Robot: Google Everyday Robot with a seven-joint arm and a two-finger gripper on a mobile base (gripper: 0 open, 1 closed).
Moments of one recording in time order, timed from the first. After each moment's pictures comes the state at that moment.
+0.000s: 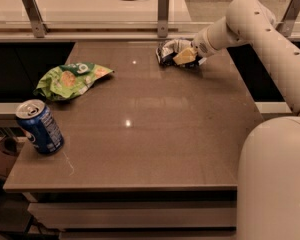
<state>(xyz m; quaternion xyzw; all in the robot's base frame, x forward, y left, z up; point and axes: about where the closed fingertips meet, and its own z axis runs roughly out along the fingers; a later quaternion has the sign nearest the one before) 0.812 -0.134 0.829 -0.42 0.81 0.11 0.39</state>
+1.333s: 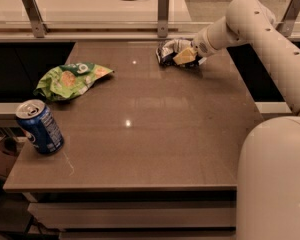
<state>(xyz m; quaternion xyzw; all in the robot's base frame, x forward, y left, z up) 0.812 -0.134 0.830 -0.42 0.81 0.11 0.39</state>
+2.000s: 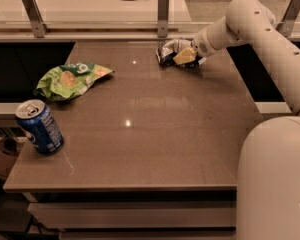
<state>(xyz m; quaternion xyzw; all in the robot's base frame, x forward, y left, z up) 0.812 -0.134 0.830 -0.42 0.81 0.11 0.39</state>
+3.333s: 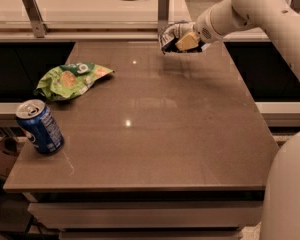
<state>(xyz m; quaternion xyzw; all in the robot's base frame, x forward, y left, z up) 0.786 -0.126 0.903 -0.45 0.78 0.06 0.43</state>
